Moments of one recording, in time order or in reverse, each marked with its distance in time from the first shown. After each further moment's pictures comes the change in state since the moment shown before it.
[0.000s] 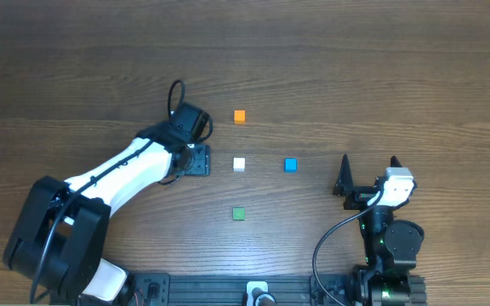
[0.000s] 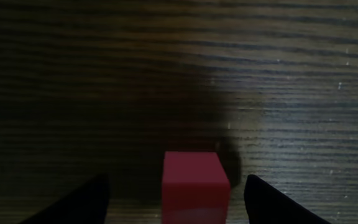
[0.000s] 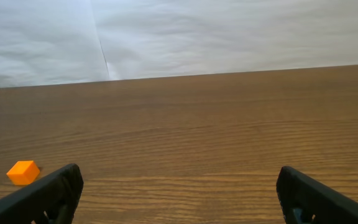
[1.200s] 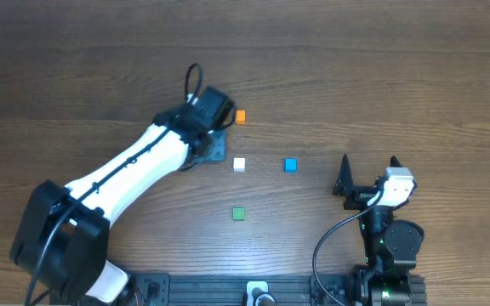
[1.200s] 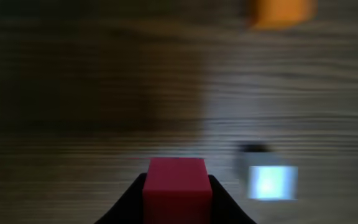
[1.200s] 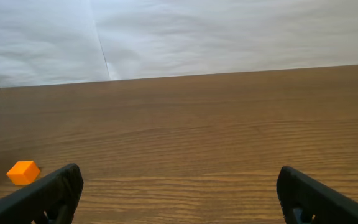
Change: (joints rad) left arm -0.128 0.010 0.278 -0.215 -0.029 -0.114; right arm 0.000 0.000 0.000 0.000 0.000 0.000
